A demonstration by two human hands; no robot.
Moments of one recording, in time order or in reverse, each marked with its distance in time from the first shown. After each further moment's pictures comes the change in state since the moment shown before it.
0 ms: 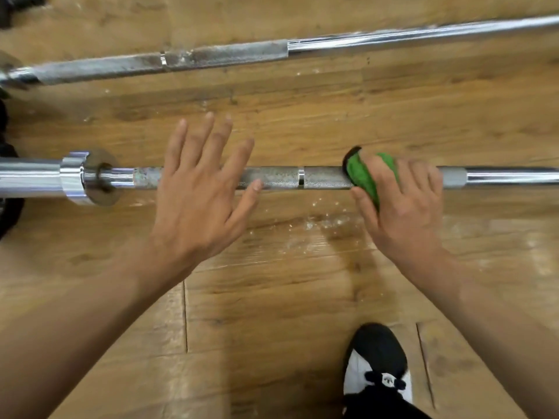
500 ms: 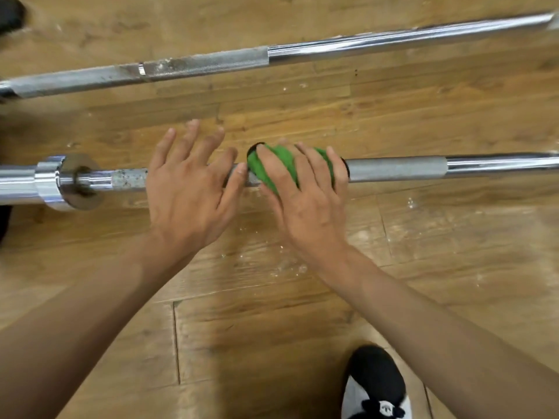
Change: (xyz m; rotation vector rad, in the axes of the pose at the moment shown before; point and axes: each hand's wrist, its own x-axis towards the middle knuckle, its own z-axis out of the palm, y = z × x) left_hand 0.047 -0.007 0.024 0.007 0.048 -0.024; right_hand 0.050 -0.080 0.062 0.078 0.094 0.019
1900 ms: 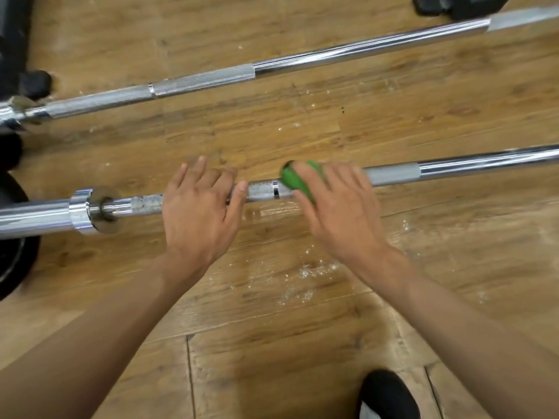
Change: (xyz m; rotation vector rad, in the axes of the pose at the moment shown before) left_hand 0.031 -0.004 0.003 -0.094 -0.017 -0.073; right_hand 0.039 0.052 -0.035 0.015 -0.259 0.074
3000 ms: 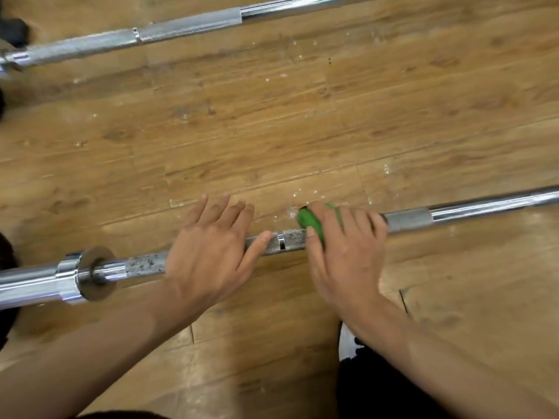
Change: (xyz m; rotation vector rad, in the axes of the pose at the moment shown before) left_hand -0.135 0.049 -0.044 0.064 -0.404 0.204; right_hand -0.153 -0.063 -0.037 -0.004 0.080 0.256
